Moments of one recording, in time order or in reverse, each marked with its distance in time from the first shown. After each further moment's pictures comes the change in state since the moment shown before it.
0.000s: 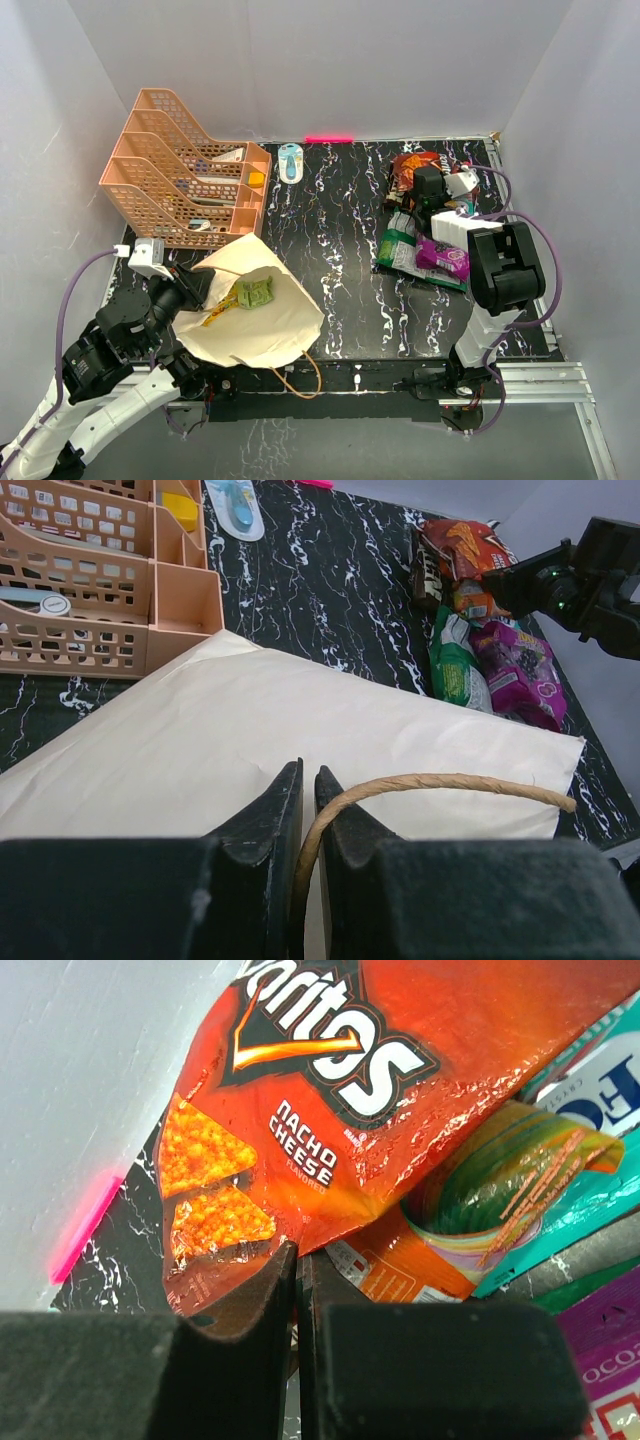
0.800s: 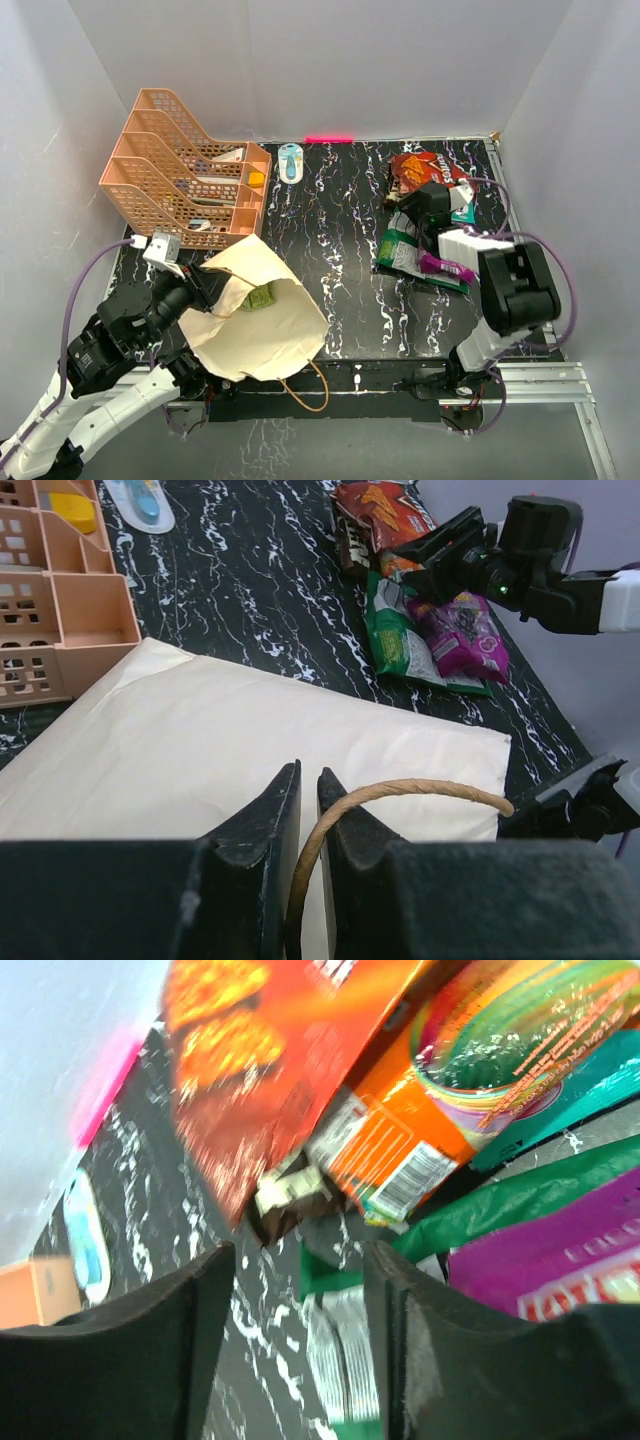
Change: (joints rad) left arm 0.000 0.051 0.025 0.056 0.174 0.051; right arm 0.002 -0.095 -0.172 0.032 -0.220 0.040
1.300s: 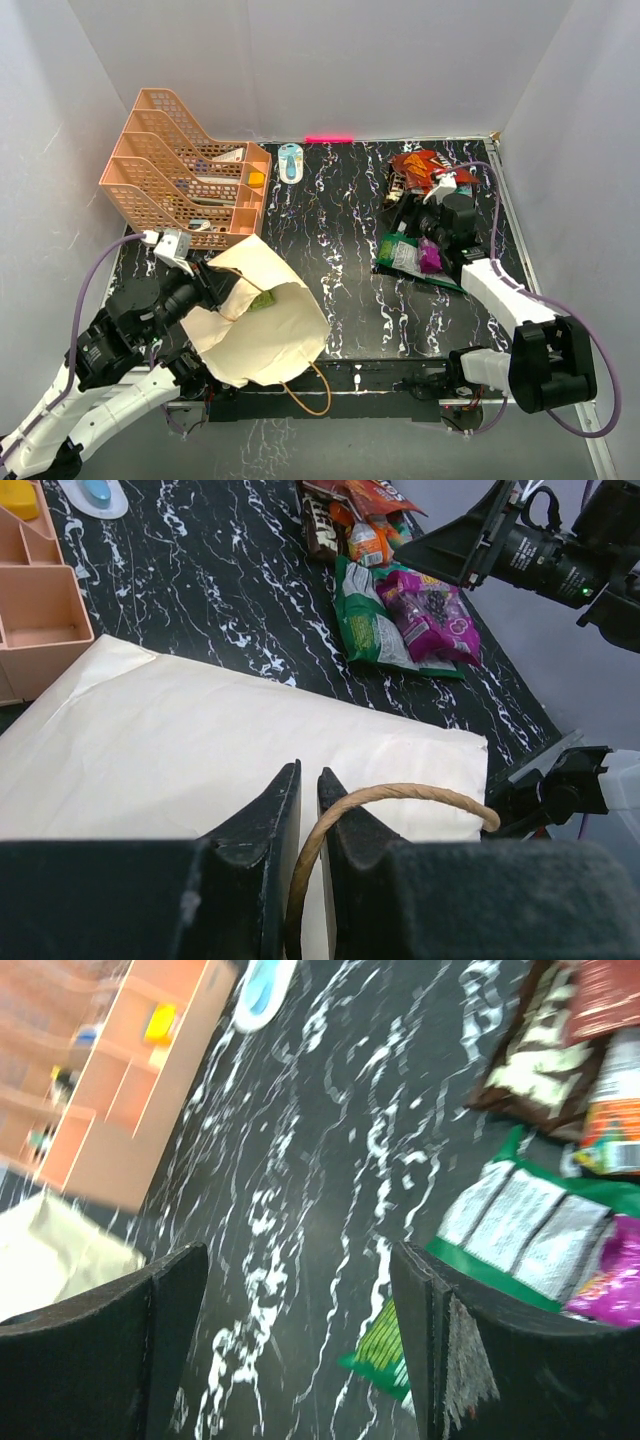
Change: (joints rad) left arm 0.000 0.029 -0.008 0.047 0.092 -0.008; right arm -0.008 -0.483 -0.167 -0.093 -0.601 -0.545
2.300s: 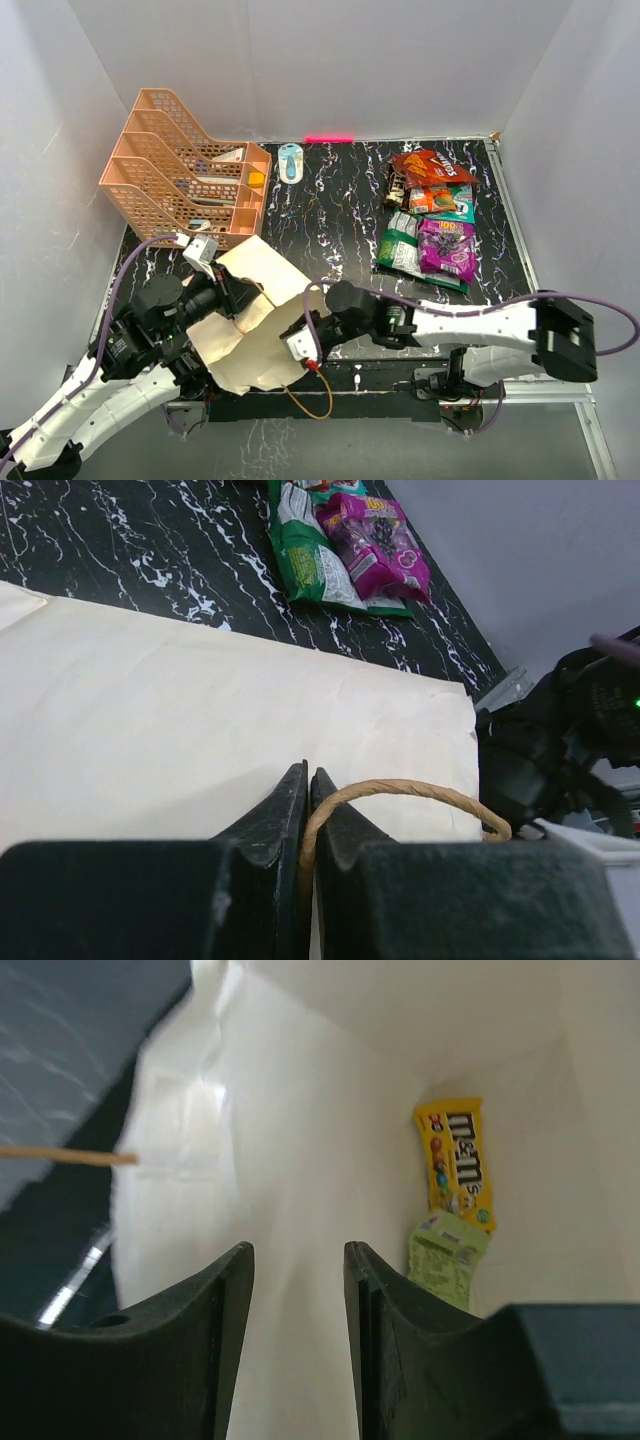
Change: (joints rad) left arm 0.000 0.026 -0.132 0.098 0.181 -0.080; right arm 1.100 0.012 0.066 -0.163 -0.248 -1.169
